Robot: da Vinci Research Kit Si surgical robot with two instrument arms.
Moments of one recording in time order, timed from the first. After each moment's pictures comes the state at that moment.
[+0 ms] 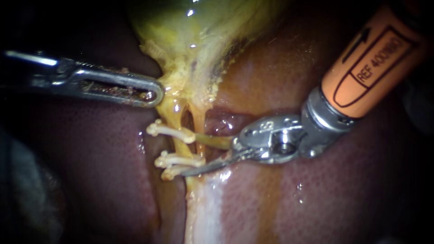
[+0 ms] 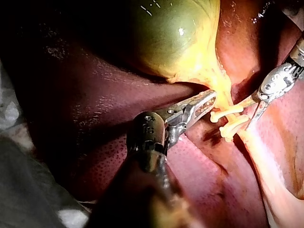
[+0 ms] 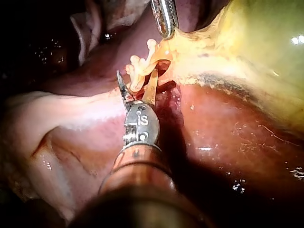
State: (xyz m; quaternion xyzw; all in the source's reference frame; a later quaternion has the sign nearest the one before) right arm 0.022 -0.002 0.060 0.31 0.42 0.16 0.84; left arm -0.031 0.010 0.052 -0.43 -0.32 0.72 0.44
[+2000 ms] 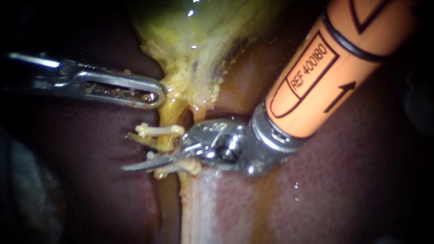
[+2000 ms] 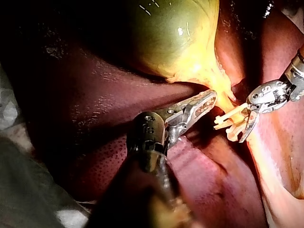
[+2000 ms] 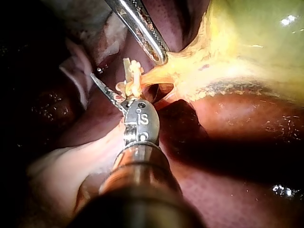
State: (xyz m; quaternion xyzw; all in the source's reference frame) right arm 0.029 -0.002 0.057 0.42 0.51 0.24 0.71; left arm -0.031 0.010 0.053 -0.43 -0.32 0.72 0.44
